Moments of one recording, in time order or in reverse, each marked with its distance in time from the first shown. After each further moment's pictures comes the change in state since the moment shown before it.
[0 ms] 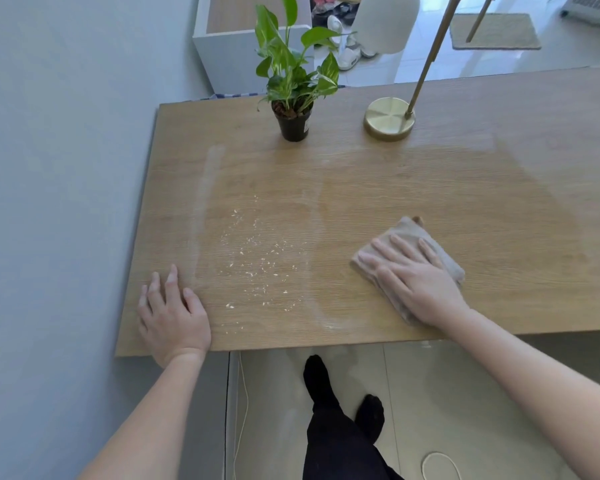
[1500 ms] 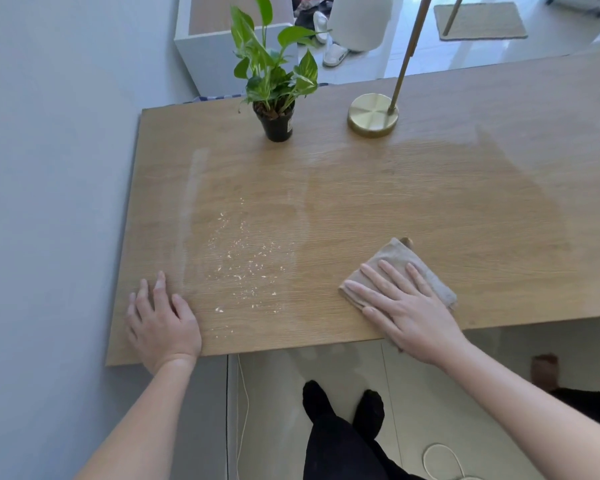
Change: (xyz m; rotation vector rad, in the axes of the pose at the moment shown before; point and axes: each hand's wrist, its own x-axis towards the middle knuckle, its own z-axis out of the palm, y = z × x) left_hand -0.001 0.001 0.001 0.004 0.003 -0.004; right_hand -0.051 -0.005 0.027 -0.075 -0.004 -0.058
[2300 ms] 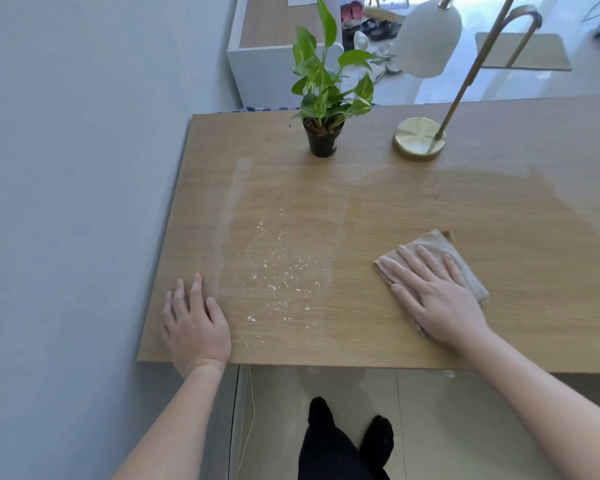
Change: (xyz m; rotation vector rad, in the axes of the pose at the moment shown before) left_hand 0.002 -0.001 -0.002 0.011 -0.035 -0.005; right_hand 0.066 0.009 -0.025 0.020 0.050 0.121
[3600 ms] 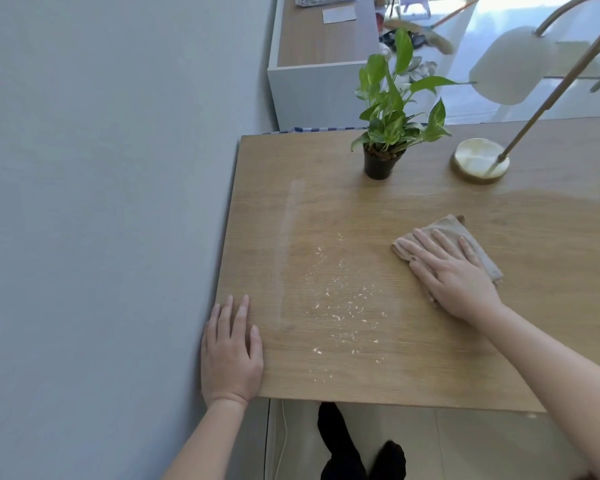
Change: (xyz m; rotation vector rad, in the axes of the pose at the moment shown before) left_hand 0.057 -0.060 -0.023 0.020 -0.120 0.344; right_hand 0.106 -0.075 -0.018 0.033 0.002 0.015
